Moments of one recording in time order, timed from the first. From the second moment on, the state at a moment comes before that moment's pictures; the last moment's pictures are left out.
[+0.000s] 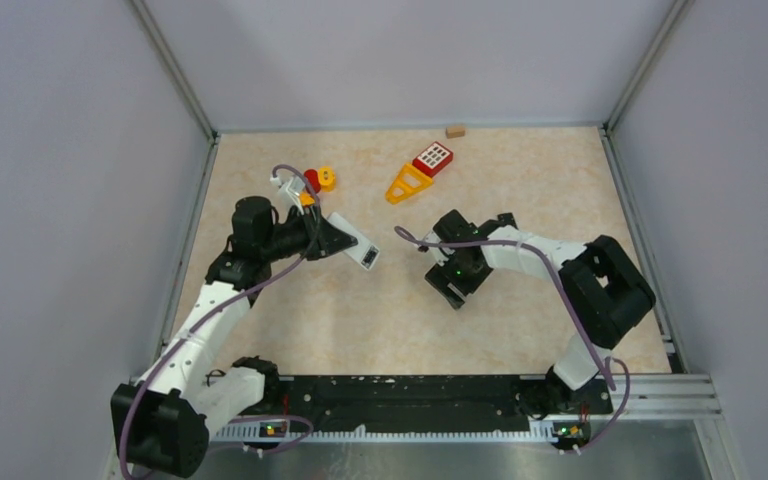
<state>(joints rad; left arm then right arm) -0.22 0.99 0.75 -0.16 0.69 -0.63 0.68 1.67 1.00 -0.68 -0.02 -0.16</state>
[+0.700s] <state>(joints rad) -0.20 0.99 0.75 -0.16 0.73 -0.63 0.63 1.73 1.06 -0.68 -0.03 -0.28</state>
